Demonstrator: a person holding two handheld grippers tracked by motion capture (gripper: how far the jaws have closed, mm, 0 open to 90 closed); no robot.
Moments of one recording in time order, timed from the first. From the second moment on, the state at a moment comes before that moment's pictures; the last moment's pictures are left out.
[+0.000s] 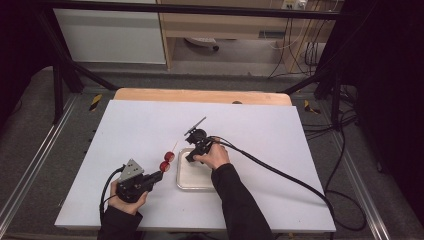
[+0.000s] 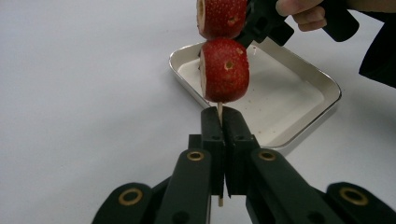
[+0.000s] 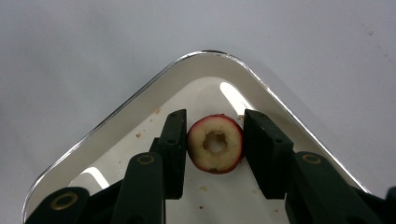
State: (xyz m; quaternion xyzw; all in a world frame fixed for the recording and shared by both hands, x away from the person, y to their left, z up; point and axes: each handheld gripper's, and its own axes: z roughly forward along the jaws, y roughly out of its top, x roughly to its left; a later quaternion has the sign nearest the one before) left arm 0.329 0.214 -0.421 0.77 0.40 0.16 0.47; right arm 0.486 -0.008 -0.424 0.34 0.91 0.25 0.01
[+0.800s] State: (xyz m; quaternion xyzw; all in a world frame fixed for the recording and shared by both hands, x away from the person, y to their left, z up) left arm 0.321 0.209 -0.415 0.77 0.39 0.18 0.48; right arm 0.415 -0.068 -0.395 0.41 0.71 0.57 0.00
